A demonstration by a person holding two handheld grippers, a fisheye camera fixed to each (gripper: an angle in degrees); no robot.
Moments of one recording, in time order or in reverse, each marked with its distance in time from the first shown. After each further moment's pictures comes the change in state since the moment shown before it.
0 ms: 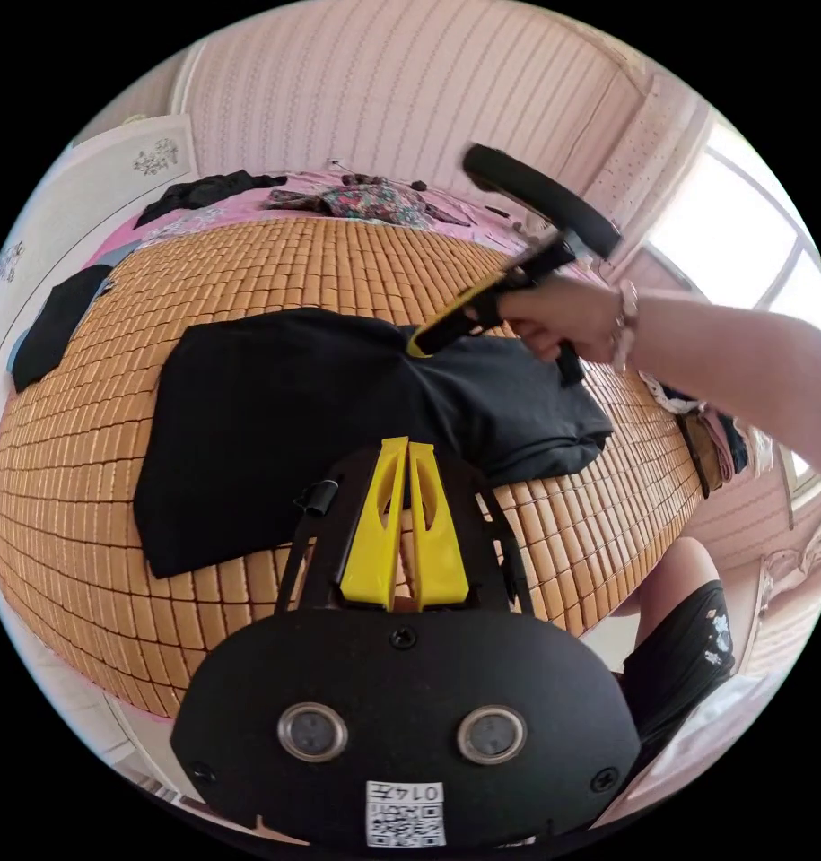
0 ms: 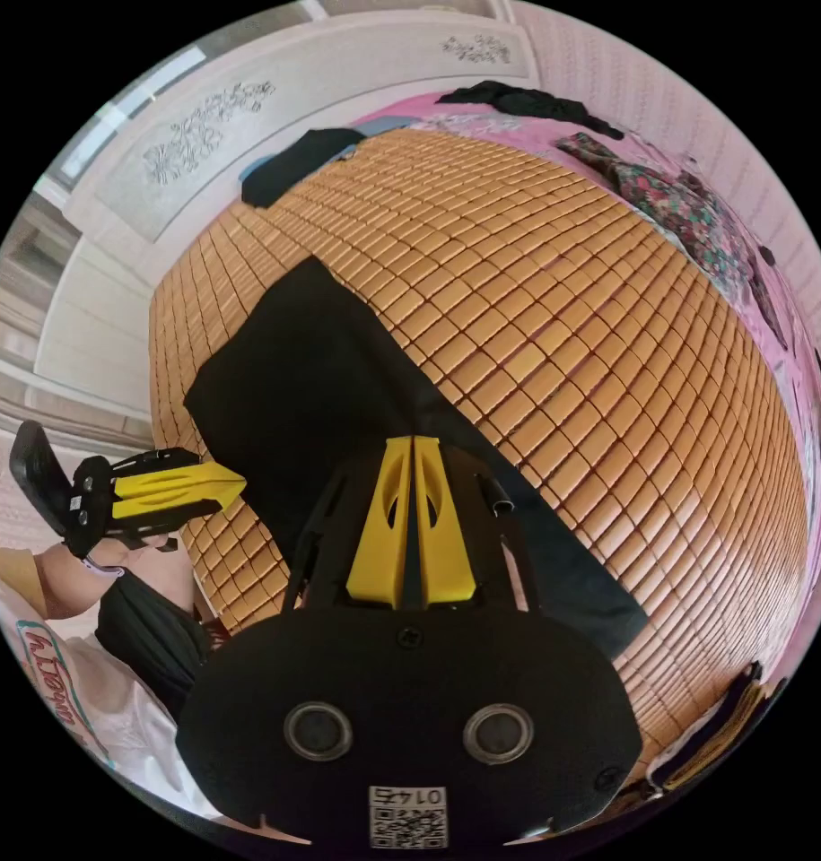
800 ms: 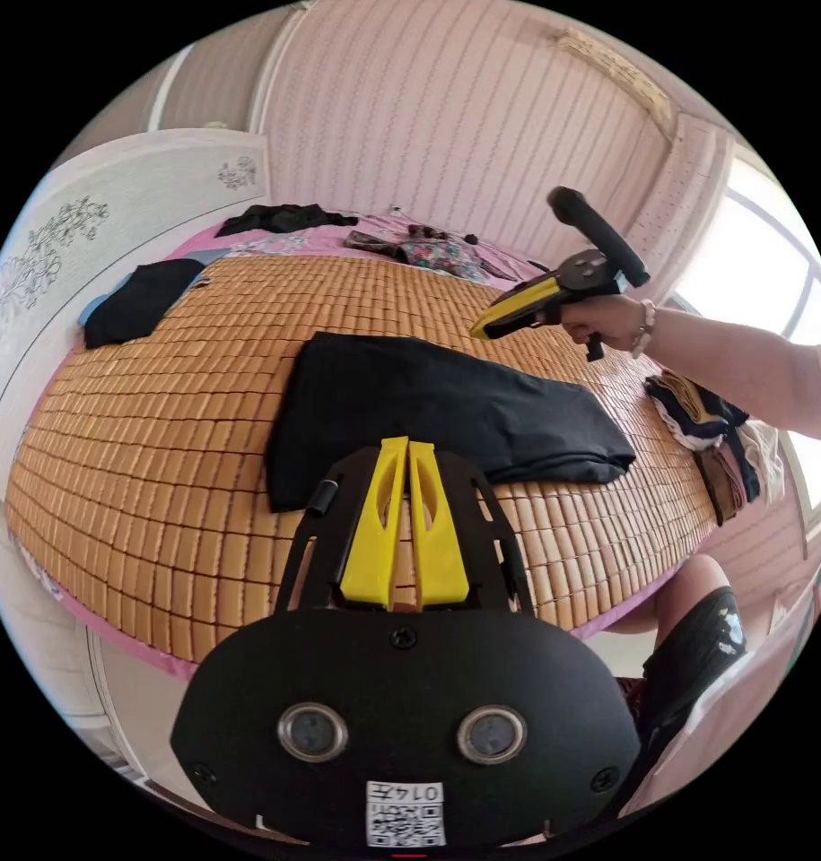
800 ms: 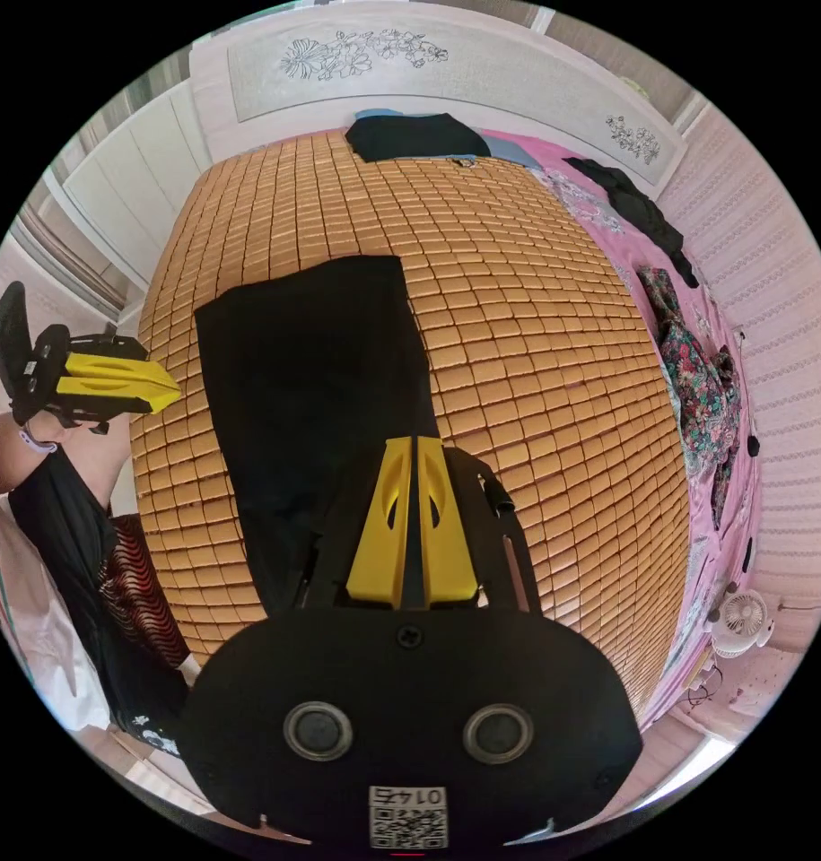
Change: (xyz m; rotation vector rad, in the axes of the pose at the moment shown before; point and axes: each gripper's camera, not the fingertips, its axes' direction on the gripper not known) left arm 0.008 0.052 -0.071 0.103 -0.015 0.018; right arm -0.092 -0.024 0.069 -0.173 0.247 -0.529
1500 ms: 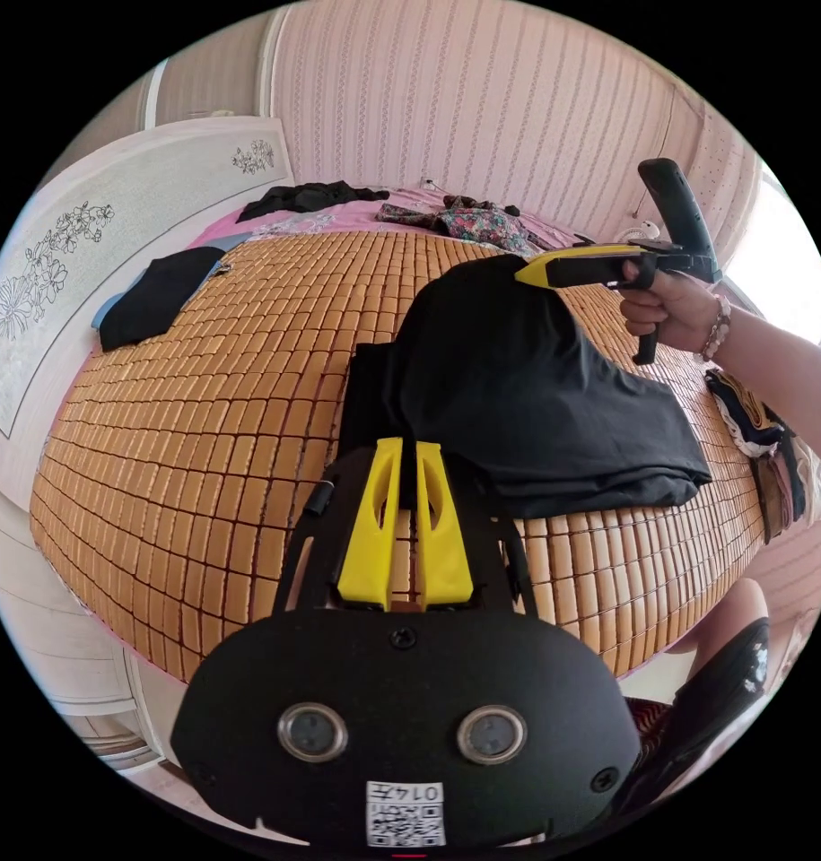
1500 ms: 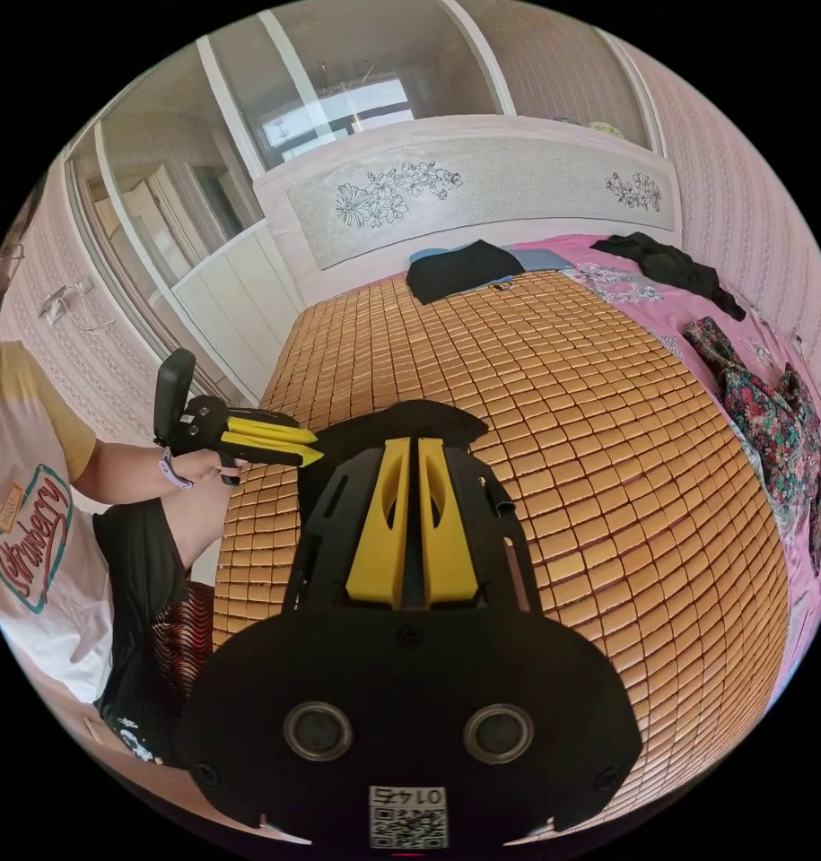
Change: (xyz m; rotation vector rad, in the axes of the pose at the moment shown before) left arm -0.054 -0.038 0.012 -0.056 -0.236 -0.060; right arm 0.065 0.050 -0.054 0.511 -0.365 0.024
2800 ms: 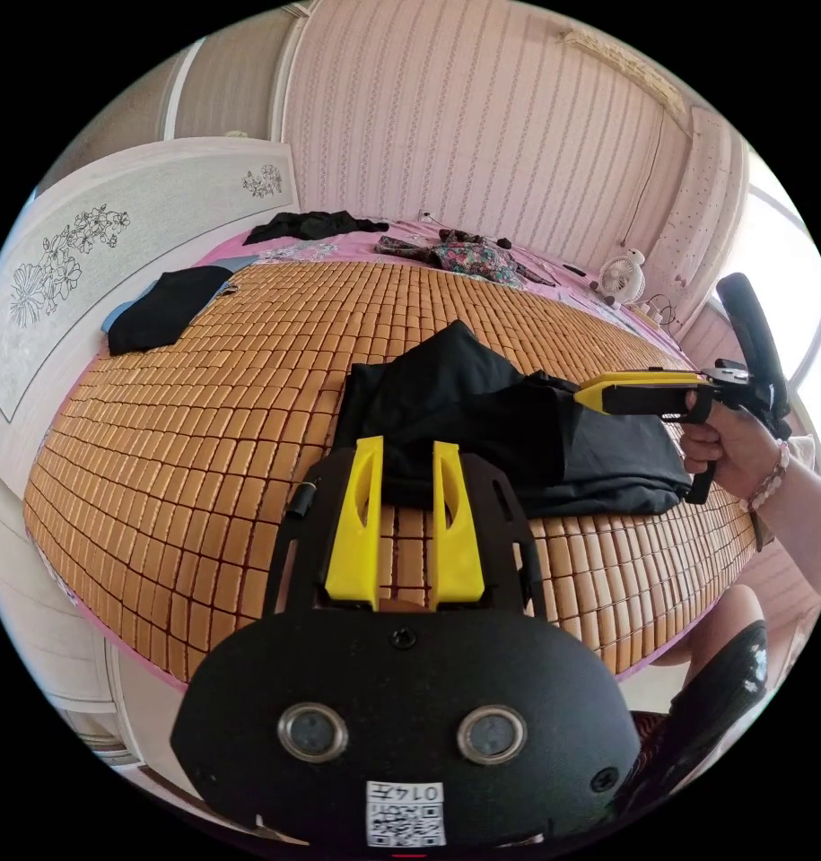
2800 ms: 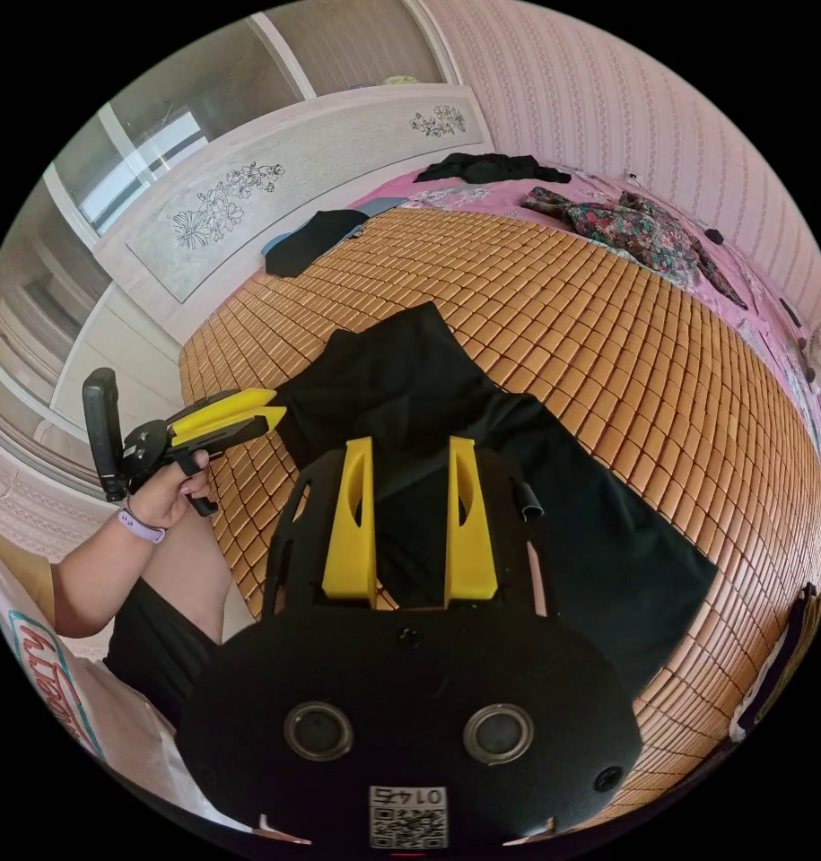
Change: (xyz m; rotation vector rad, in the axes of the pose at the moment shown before) left arm -0.044 -0.008 0.010 0.057 0.046 -0.018; right arm -0.128 0.025 -0.022 -0.081 0.283 0.530
